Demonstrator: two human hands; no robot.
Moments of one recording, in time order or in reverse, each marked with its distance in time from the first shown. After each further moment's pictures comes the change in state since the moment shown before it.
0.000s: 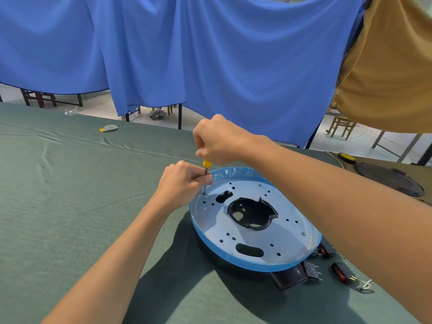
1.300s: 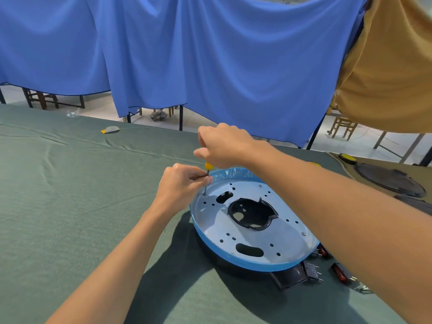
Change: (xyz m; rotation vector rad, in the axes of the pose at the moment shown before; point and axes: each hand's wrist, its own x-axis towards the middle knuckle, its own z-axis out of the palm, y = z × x) left_hand -0.005 -0.002 0.005 -0.140 0.135 -0.016; right_hand -0.006 0.002 0.006 -0.083 -0.027 0.080
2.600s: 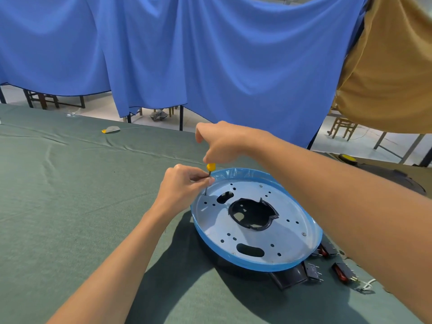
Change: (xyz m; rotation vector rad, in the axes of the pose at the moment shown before) left_hand -0.002 0.001 -0.002 0.002 -0.007 0.009; right_hand -0.001 -0.003 -0.018 0.062 -0.160 -0.015
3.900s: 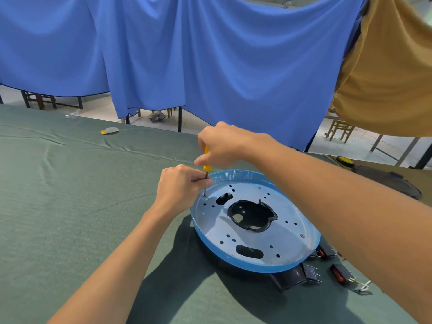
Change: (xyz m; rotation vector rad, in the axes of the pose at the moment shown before) left_hand 0.004 -0.001 0.000 0.183 0.011 0.036; right_hand 0.007 0.004 0.010 -0.039 0.105 -0.043
